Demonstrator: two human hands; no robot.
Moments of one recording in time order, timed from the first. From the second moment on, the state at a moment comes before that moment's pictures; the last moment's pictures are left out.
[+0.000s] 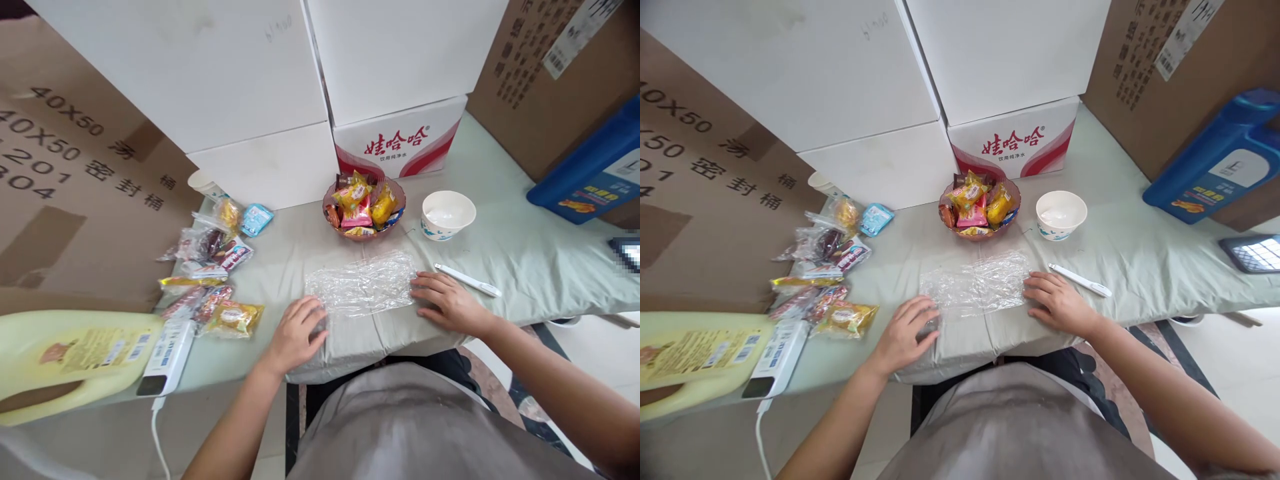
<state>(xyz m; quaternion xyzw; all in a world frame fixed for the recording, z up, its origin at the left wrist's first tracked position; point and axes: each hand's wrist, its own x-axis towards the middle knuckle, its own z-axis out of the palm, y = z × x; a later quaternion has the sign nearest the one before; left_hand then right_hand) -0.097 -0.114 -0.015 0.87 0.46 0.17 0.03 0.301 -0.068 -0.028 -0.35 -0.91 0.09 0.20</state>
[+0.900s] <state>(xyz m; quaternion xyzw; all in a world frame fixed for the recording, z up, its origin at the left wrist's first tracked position) -0.063 -0.053 -0.033 0.69 0.71 0.11 -0.03 0.241 -0.028 -0.029 -0.65 -0.75 0.04 0.06</state>
